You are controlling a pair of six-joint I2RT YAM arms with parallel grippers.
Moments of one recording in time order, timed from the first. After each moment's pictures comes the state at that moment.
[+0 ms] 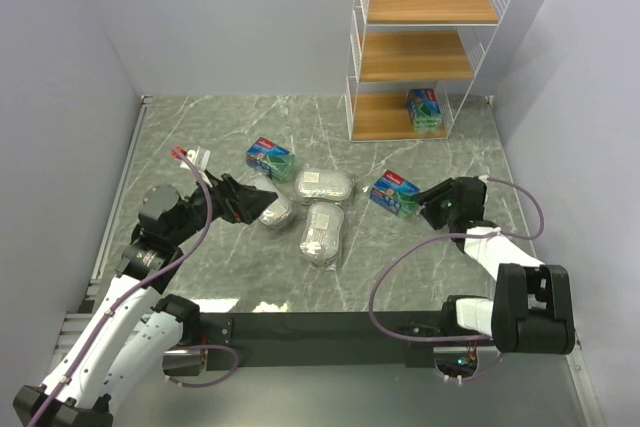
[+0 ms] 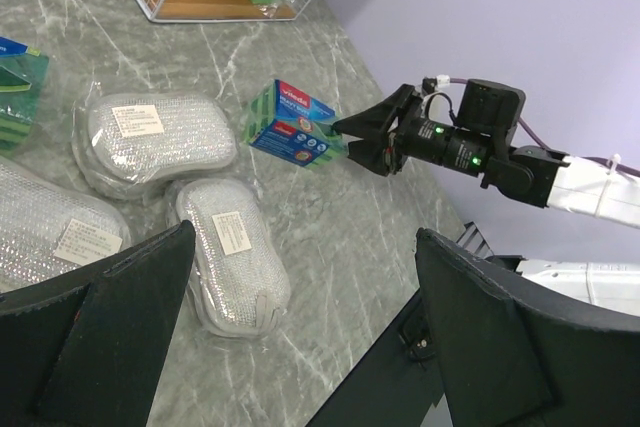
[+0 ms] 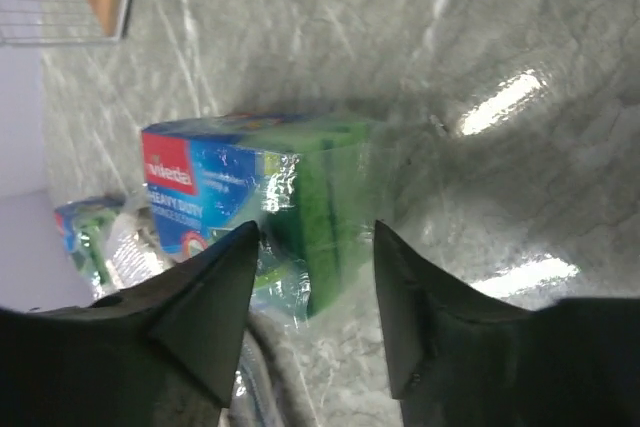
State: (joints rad) left arm -0.36 0.63 0.62 -0.07 0.42 -0.65; right arm -0.06 1.21 0.43 0.08 -0.14 0.99
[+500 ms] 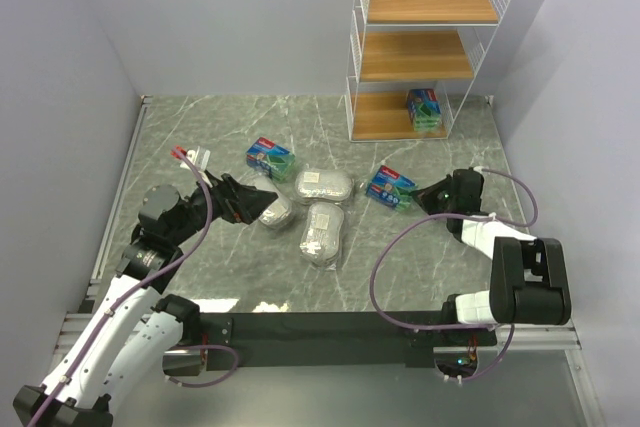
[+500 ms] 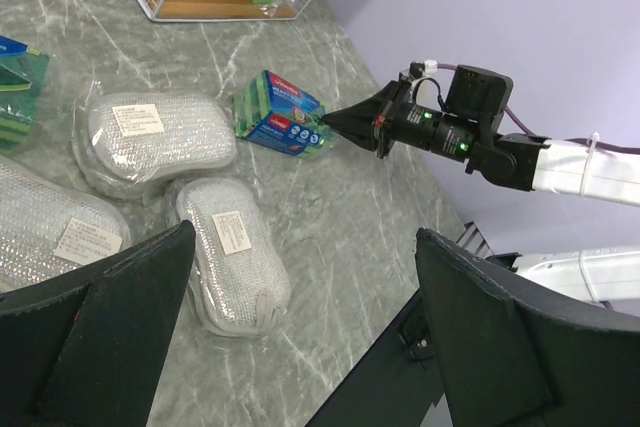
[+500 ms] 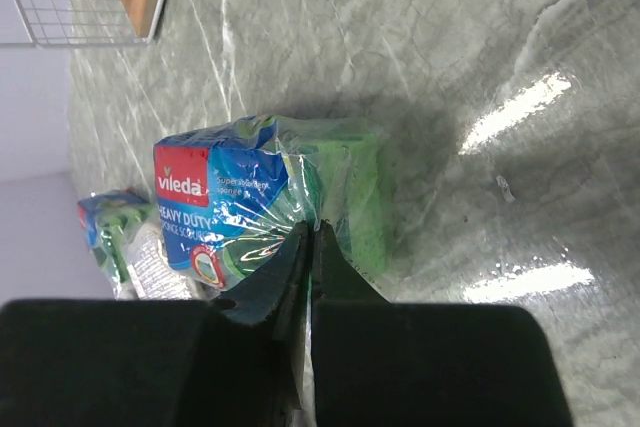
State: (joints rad) left arm -0.36 0.63 0.62 -0.07 0.42 -0.65; right arm -0.06 1.36 0.48 0.22 -0.21 0.98
